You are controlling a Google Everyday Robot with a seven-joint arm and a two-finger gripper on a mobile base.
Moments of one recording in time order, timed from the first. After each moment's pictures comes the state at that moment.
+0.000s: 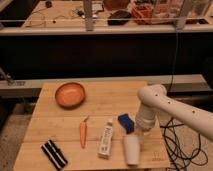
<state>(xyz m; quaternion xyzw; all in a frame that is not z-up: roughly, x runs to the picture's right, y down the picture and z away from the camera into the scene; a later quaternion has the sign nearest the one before) 0.187 0.252 0.728 -0.49 -0.17 -0.15 0.84</state>
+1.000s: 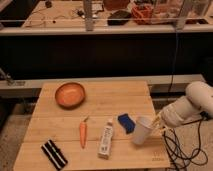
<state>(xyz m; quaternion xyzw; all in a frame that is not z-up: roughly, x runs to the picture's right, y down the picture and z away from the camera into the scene) 0.233 0.184 0.671 -0.29 -0.36 -0.09 0.88</state>
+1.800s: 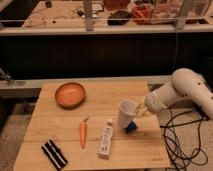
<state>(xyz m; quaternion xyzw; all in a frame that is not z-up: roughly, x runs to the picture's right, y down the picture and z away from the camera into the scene) 0.162 0.110 0.660 -0.24 -0.37 -0.16 0.88</state>
